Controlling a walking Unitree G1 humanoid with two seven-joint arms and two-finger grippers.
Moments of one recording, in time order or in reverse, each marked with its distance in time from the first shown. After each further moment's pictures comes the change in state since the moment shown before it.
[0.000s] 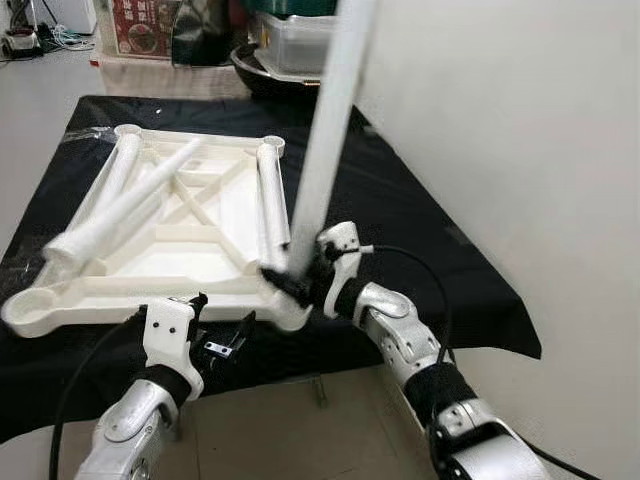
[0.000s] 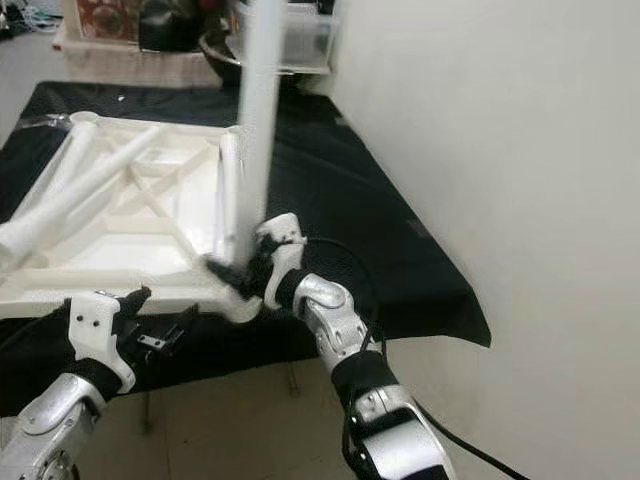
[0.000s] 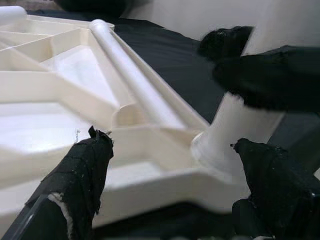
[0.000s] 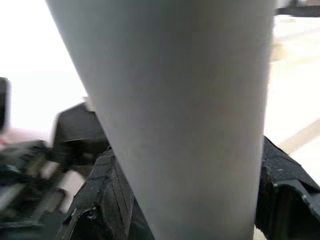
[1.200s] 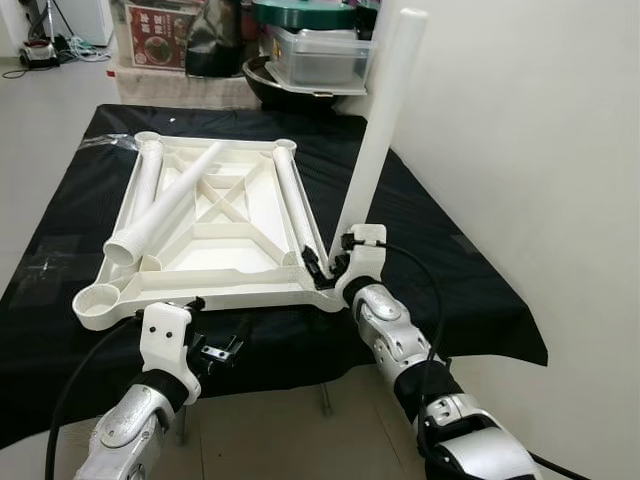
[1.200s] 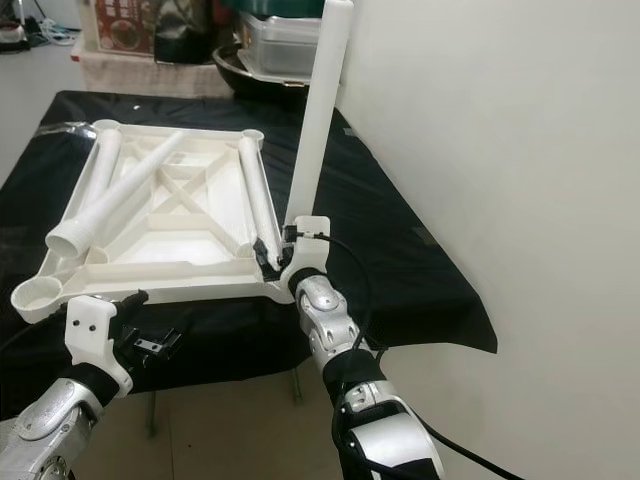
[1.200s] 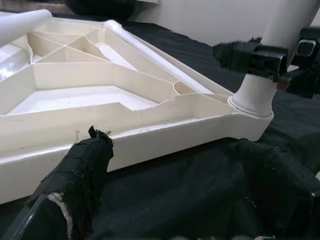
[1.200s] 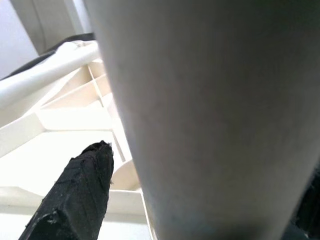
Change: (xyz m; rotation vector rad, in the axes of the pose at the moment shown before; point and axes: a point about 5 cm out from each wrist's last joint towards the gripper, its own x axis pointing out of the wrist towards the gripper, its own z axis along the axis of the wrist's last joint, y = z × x) left arm -0.001 0.000 0.000 -0.005 -0.002 0.006; right arm -0.022 -0.051 -0.012 0.015 0.049 -0.852
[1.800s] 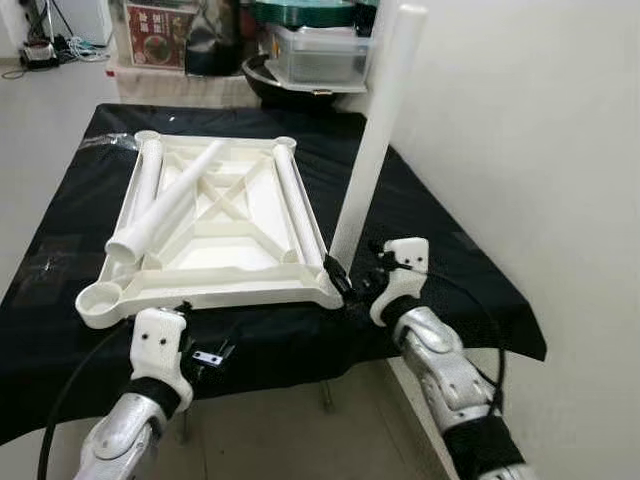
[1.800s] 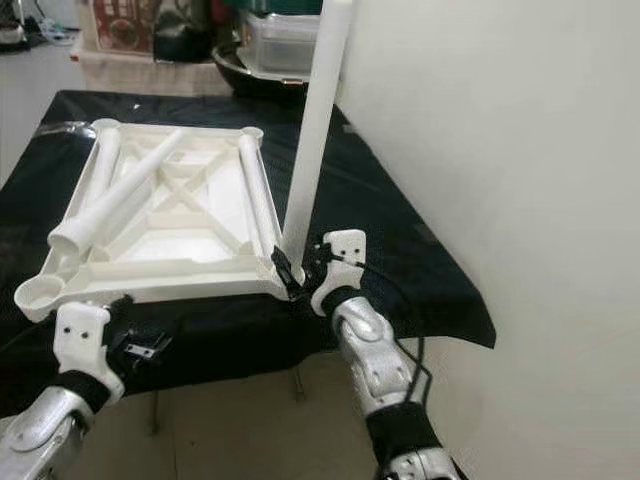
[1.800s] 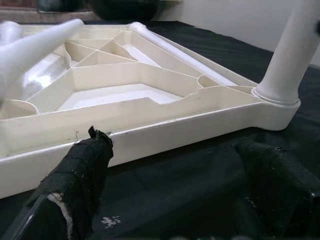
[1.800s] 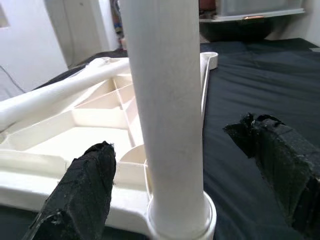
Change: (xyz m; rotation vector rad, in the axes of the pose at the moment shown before) left arm -0.015 0.004 0.002 0.087 0.016 0.109; right arm -0.060 -0.028 0.009 -0.026 -0.065 0.120
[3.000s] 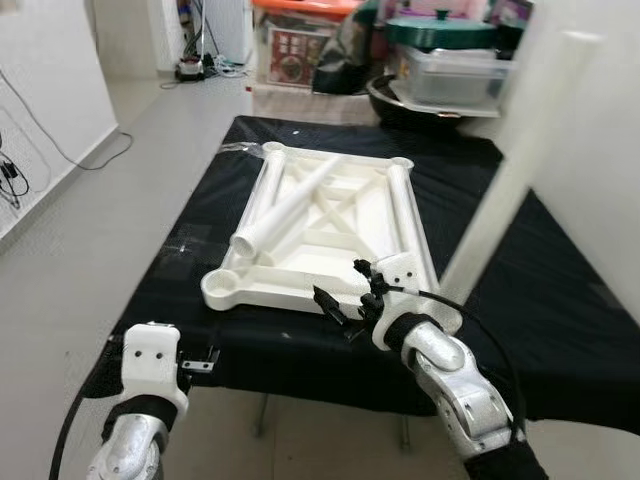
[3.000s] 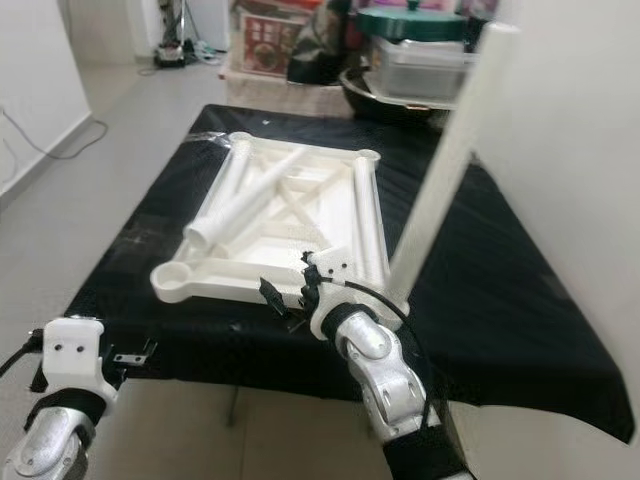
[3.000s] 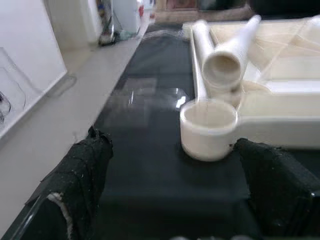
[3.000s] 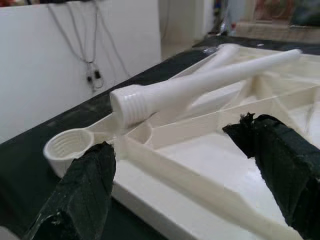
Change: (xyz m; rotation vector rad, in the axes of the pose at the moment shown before) left arm -0.011 0.008 0.006 0.069 -0.001 0.266; right arm 0.001 0.027 0.004 -0.087 0.058 0.111
